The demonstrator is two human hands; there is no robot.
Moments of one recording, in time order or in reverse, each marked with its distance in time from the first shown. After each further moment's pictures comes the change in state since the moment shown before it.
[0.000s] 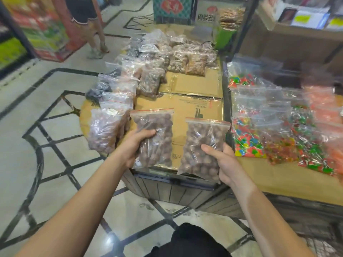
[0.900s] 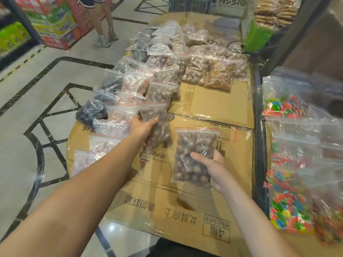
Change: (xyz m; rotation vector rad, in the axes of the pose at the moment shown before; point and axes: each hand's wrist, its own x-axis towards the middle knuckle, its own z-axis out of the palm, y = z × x) left_hand 0.280 0.062 -0.040 0.212 0.494 -0.088; right_hand 0.230 -0.019 0.070 -0.167 -0.101 0.112
